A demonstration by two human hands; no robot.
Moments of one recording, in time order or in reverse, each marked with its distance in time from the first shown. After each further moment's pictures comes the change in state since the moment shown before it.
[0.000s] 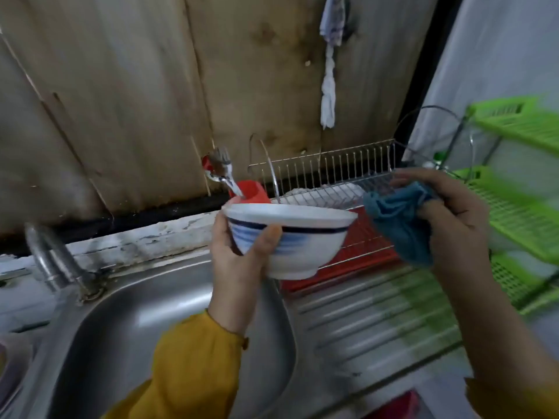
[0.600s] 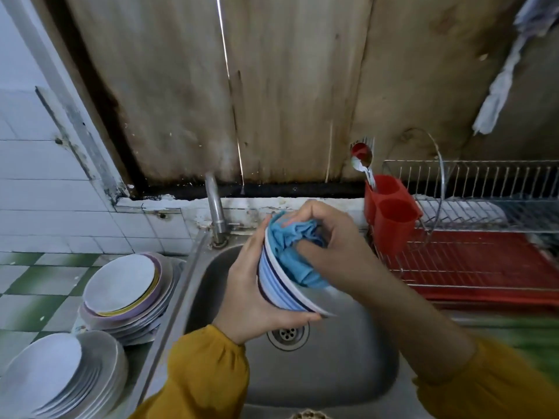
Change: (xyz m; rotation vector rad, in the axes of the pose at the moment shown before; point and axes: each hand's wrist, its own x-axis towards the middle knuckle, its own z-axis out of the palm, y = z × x) left_hand -0.046 0.028 -0.186 0.615 -0.048 0.171; right_hand -0.063 -0.064 0.245 0.252 -0.848 0.134
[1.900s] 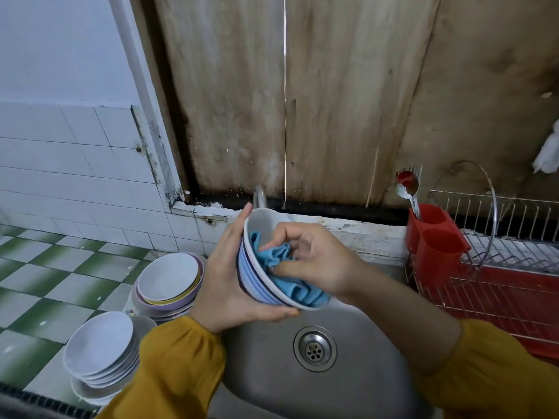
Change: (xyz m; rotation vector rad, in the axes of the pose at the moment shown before) left_hand -0.009 0.021 -0.074 0.291 0.146 0.144; right_hand 0.022 -0.028 0.047 0.222 -0.403 0.053
